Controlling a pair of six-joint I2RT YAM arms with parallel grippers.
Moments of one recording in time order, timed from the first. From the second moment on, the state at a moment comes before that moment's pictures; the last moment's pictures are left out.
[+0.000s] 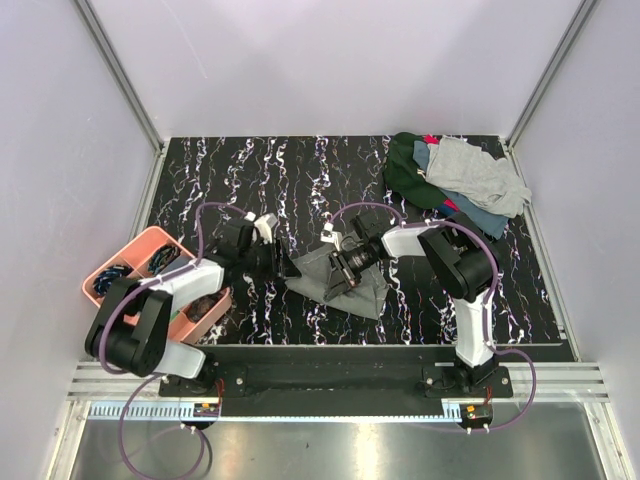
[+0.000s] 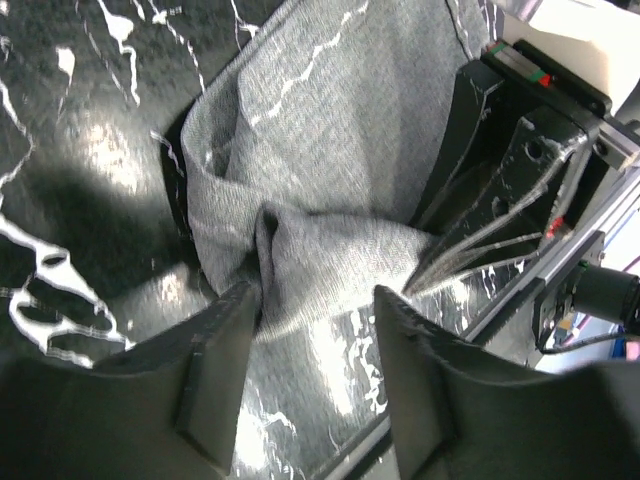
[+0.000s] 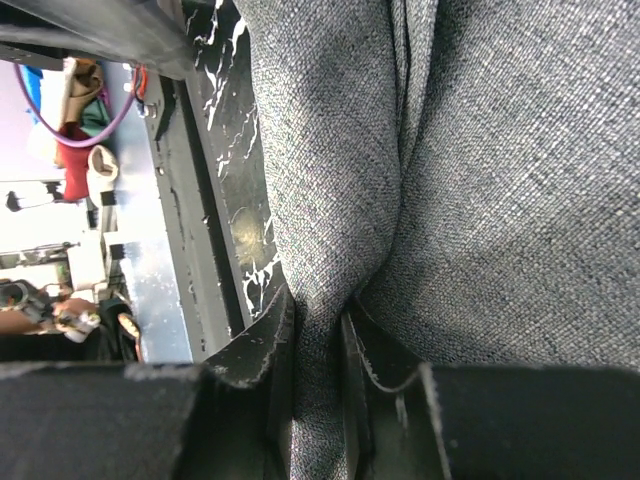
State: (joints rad) left arm -0.36 1.38 0.60 -0.03 0.53 -0.51; right arm 0.58 2.04 1.09 -0.22 -1.05 0.02
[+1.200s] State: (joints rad) left arm -0.37 1.64 0.77 -0.16 0.54 -0.47; right arm 0.70 1.67 0.96 -0.42 -0.39 0.17
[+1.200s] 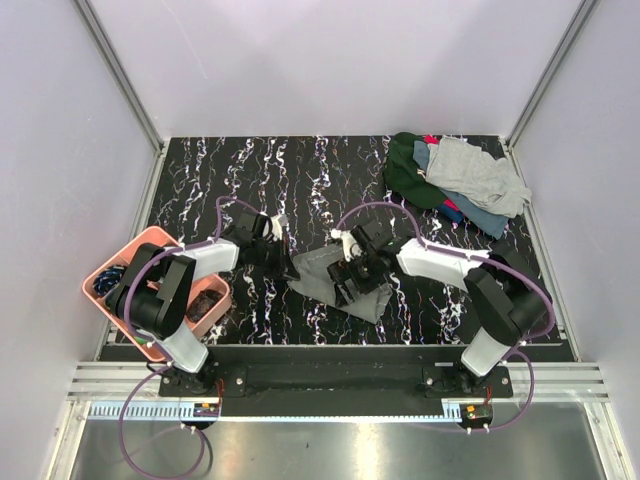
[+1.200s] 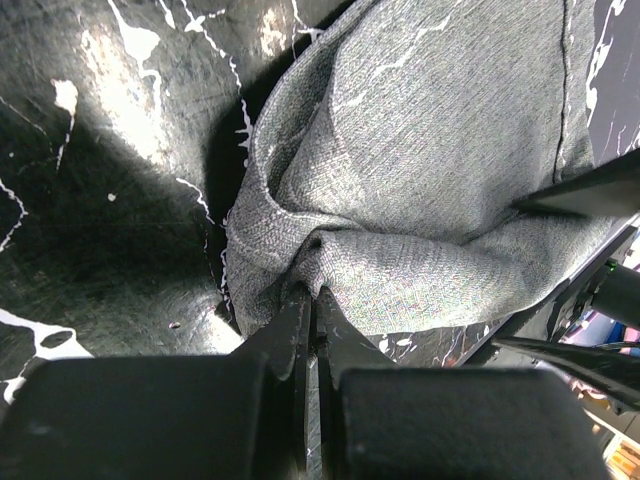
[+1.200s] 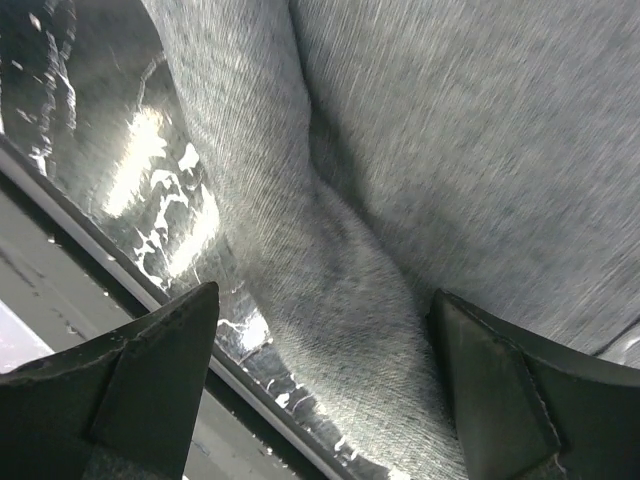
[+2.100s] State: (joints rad) left arm -0.37 1.66 0.79 -0.19 0.56 -0.47; right arm 1.01 1.52 0.99 -0.58 0.23 0.29
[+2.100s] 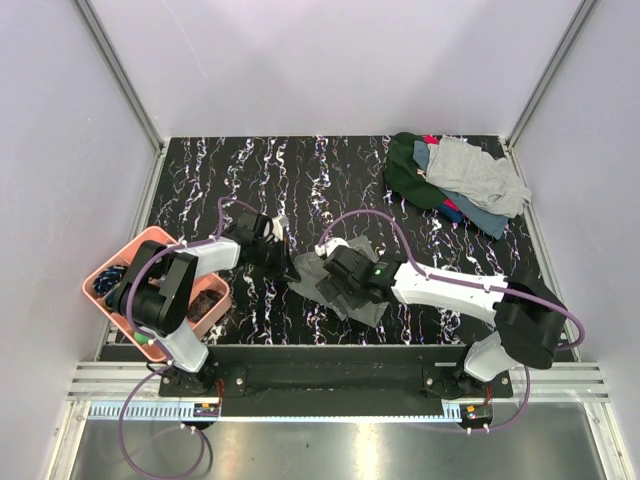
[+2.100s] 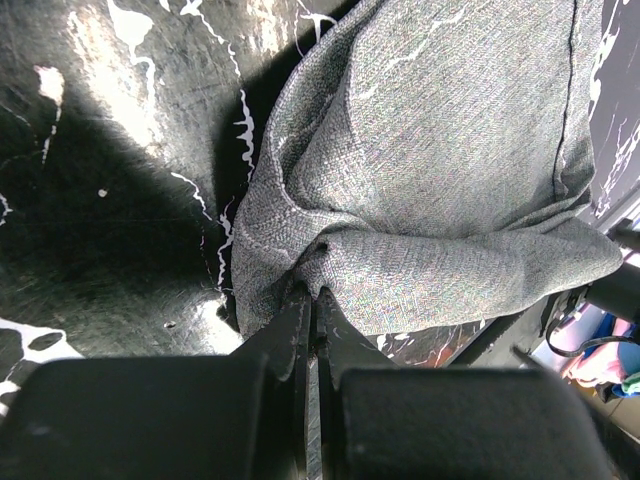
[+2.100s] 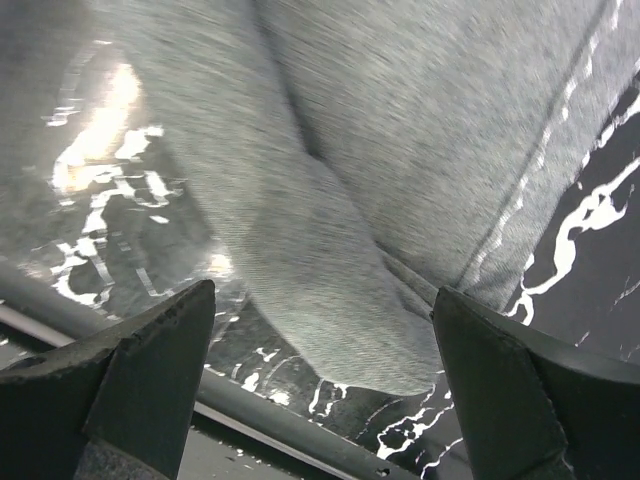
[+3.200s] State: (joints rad) left arm -0.37 1.67 0.79 -0.19 0.58 -0.47; right arm 1.09 1.68 1.04 -0.67 0.25 0.35
